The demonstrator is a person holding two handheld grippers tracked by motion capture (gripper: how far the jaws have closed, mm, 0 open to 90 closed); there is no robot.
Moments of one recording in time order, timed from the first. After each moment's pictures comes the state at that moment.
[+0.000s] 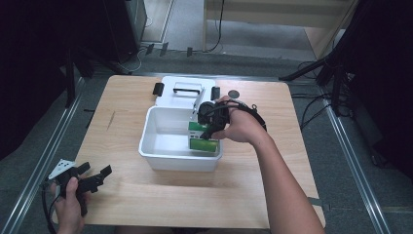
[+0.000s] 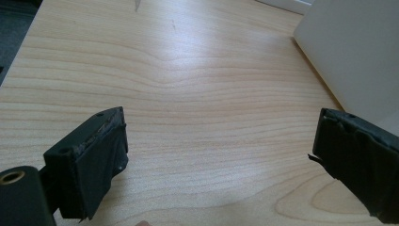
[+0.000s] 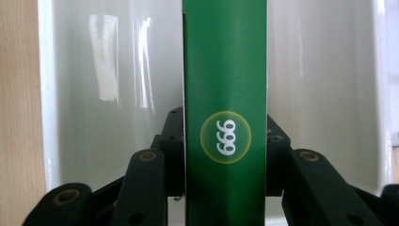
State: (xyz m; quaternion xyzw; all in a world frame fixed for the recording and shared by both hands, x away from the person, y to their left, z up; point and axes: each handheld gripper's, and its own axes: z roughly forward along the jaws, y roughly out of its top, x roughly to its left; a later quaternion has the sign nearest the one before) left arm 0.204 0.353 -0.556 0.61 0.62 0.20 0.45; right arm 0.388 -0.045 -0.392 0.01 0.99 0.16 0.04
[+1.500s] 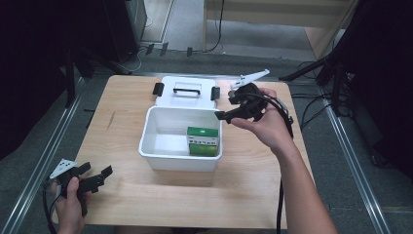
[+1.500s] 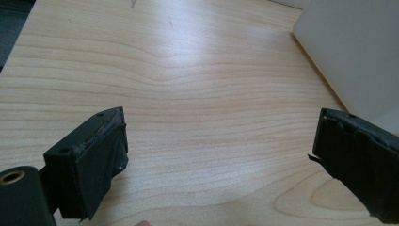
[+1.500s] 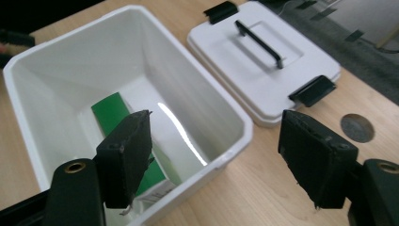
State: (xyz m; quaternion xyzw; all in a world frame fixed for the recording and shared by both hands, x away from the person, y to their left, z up) left arm 0.204 0.351 -0.556 0.62 0.62 0.20 0.45; right arm 0.383 -0.135 -0.350 0.29 0.87 0.38 0.11
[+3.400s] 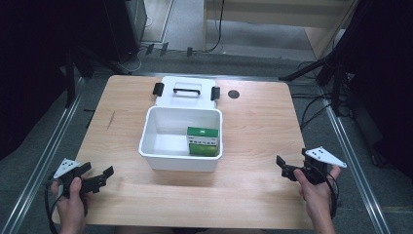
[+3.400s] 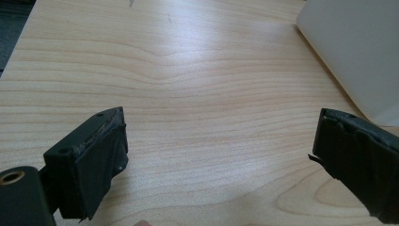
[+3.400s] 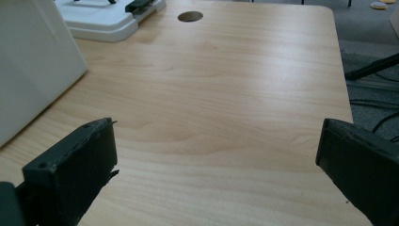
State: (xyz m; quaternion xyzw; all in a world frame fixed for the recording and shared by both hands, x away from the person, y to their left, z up) left arm 0.205 0.347 -0.555 0.63 0.61 0.21 0.43; right arm 0.269 -0.315 -0.499 0.51 0.70 0.44 0.26
